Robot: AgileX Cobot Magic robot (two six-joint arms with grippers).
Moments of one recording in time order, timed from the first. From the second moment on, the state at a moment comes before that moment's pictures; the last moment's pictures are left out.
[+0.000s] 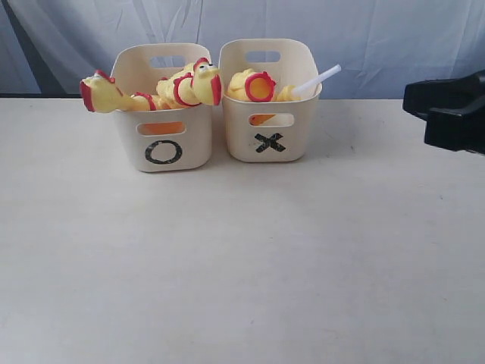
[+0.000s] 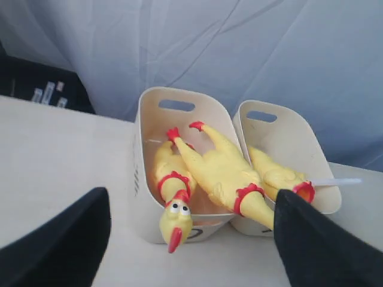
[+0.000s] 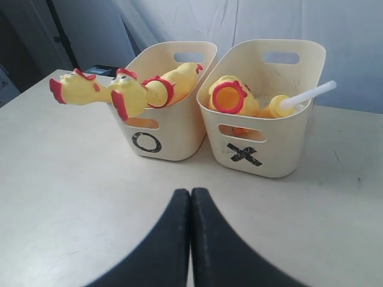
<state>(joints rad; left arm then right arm) 0.07 1.17 -1.34 -0.47 0.79 0.08 0.41 0.81 -0.69 0.51 0.37 -0.34</state>
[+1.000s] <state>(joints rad) 0.07 0.74 -0.89 -0.33 0.85 0.11 0.41 0.81 -0.69 0.51 0.38 -0.34</state>
